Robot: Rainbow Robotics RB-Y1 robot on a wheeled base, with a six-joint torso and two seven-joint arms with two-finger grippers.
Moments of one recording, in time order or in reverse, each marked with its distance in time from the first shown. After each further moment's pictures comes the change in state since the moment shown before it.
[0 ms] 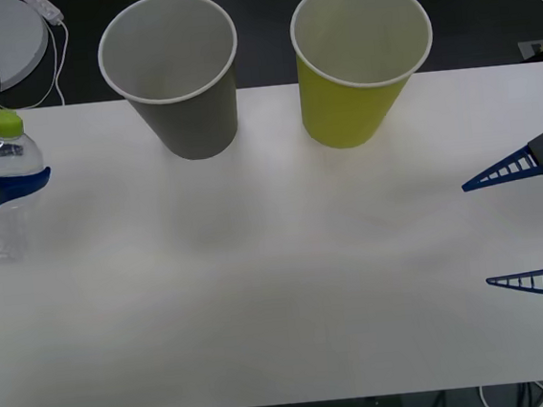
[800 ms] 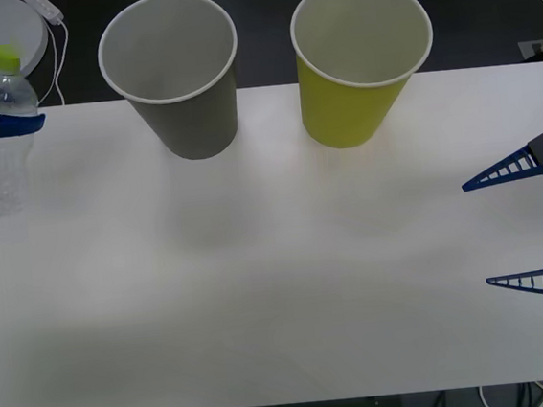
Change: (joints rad) right arm 0.000 0.000 0.000 0.000 0.000 0.000 0.000; left arm -0.386 0.028 -0.049 0.178 -0.080 -0.280 0.110
